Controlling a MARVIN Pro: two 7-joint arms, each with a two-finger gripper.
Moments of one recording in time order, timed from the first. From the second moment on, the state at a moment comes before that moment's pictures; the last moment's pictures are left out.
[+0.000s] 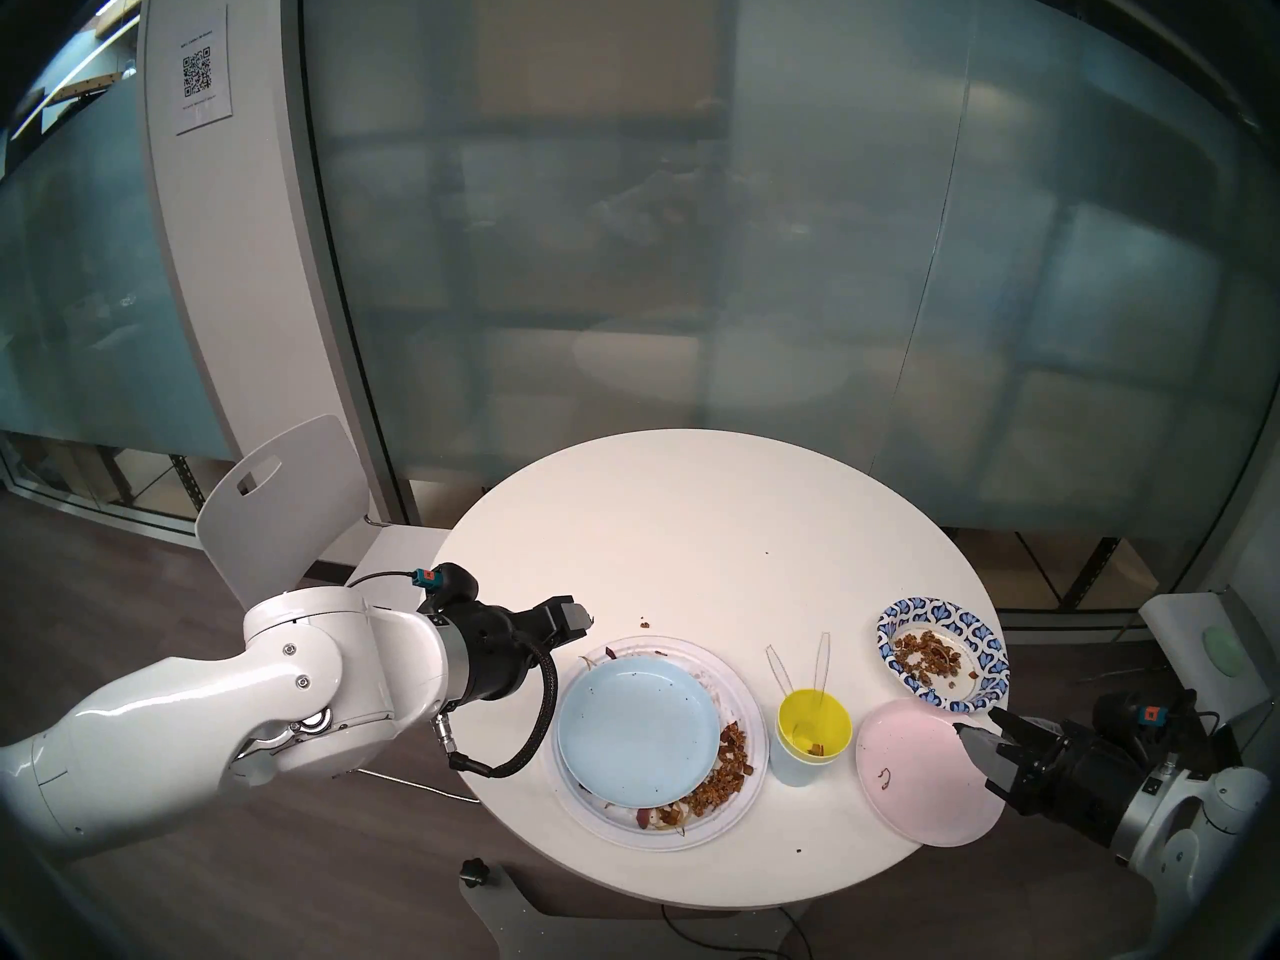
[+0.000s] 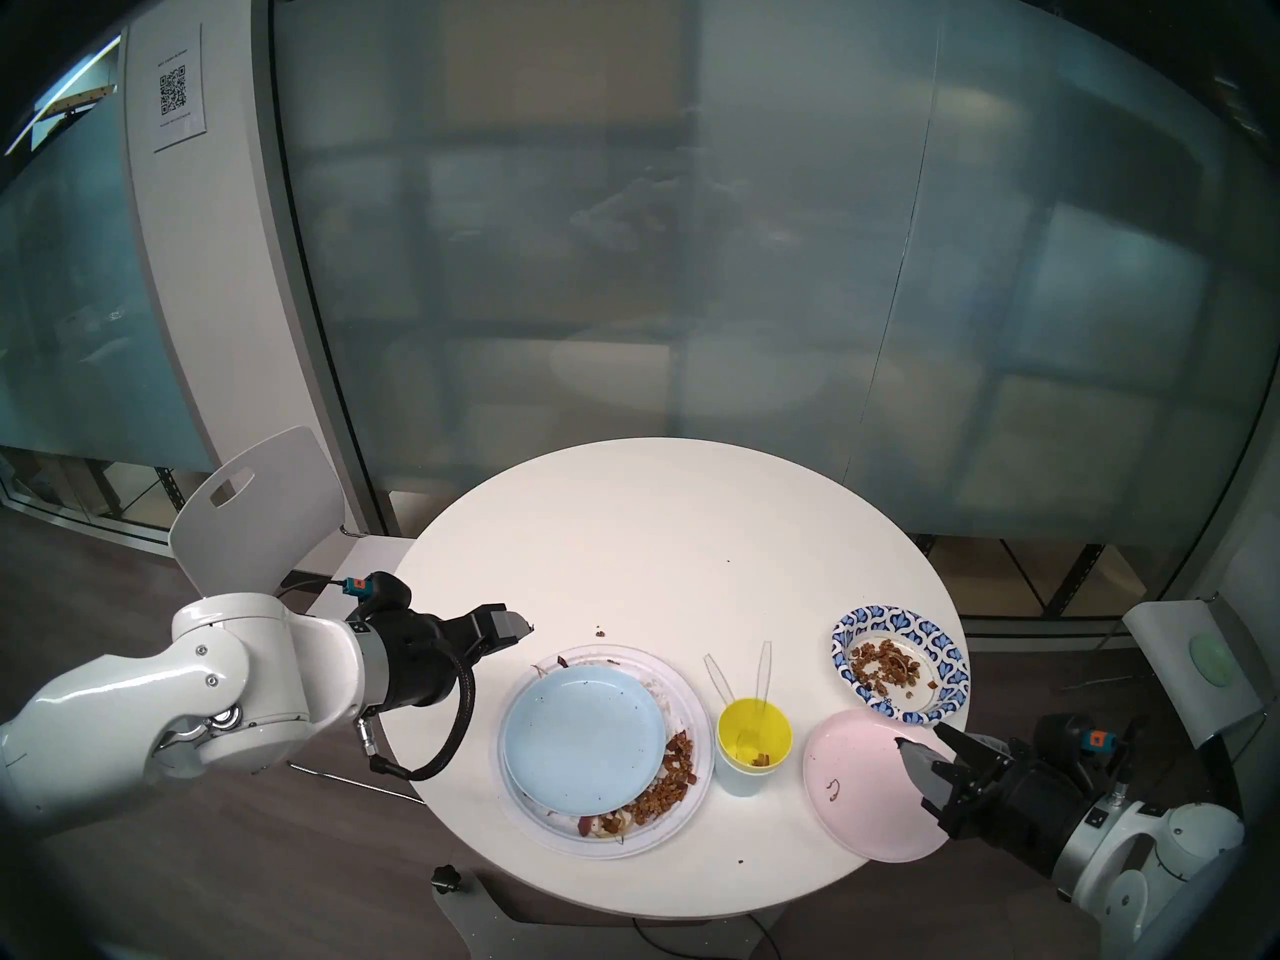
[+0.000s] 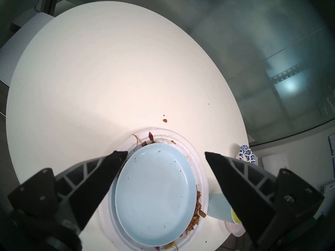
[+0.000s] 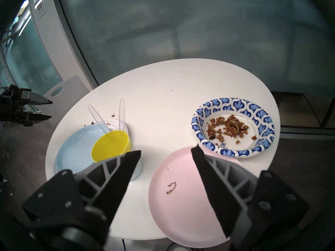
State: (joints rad) left arm 1.53 -0.48 -1.04 -2.29 -1.97 0.15 0.70; right arm -2.58 -1.41 2.30 -2.43 0.57 0.55 0.60
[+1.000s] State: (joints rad) left arm 1.53 -0.46 -1.06 -2.25 -2.02 0.11 0.68; right arm -2.28 -1.22 2.30 -2.06 0.82 0.67 0.54
